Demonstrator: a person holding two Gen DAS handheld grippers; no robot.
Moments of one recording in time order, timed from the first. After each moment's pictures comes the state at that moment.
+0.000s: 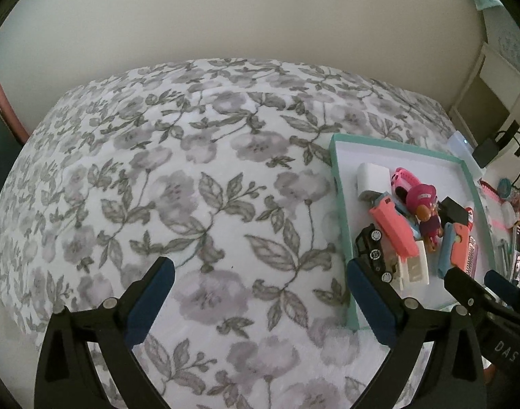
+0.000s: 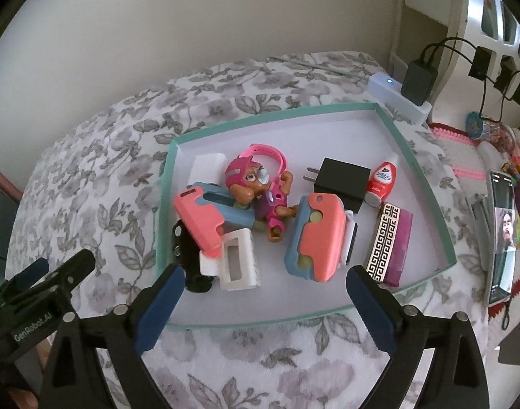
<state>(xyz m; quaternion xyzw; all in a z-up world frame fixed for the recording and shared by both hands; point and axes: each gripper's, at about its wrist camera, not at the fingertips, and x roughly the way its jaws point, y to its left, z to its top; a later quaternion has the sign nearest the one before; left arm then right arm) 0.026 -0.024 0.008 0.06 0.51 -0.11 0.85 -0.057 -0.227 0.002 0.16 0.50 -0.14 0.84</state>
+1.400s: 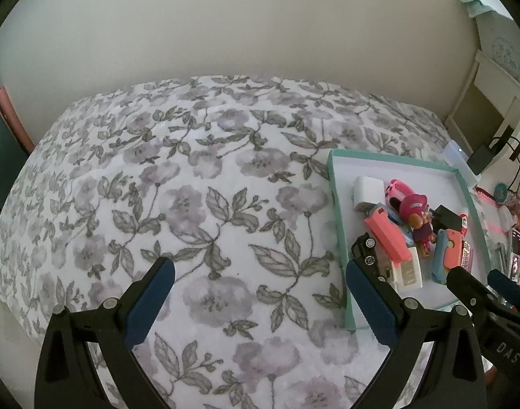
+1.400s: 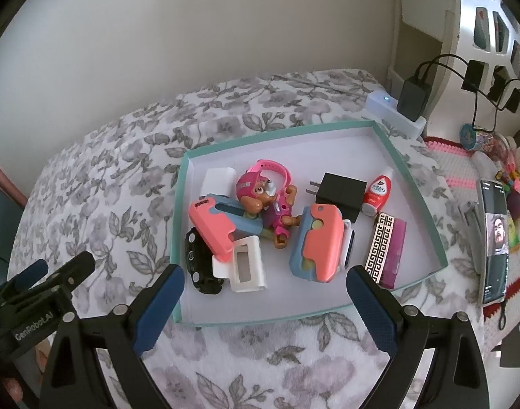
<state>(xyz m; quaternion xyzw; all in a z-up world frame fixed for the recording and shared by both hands) 0.017 -0.023 0.023 0.06 0.49 -0.10 0.87 -0.068 -0.220 0.018 0.16 0.47 -0.14 0.86</state>
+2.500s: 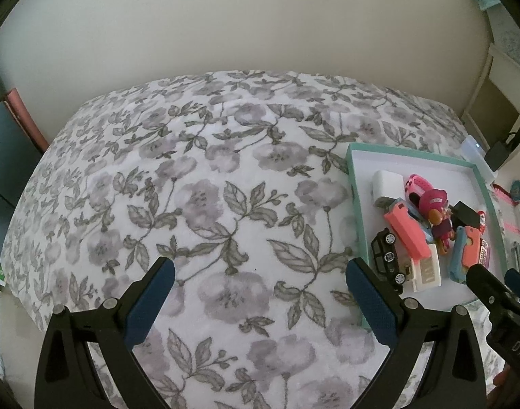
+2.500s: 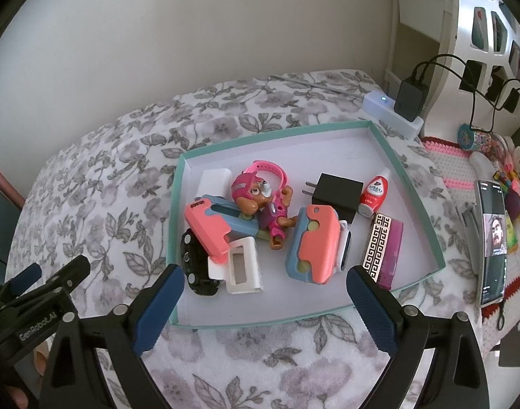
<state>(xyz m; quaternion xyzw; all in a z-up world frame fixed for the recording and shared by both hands) 0.019 -0.021 0.018 0.08 0.49 -0.07 0.86 -0.068 -0.222 0.017 0.15 0.47 -0.15 0.85</state>
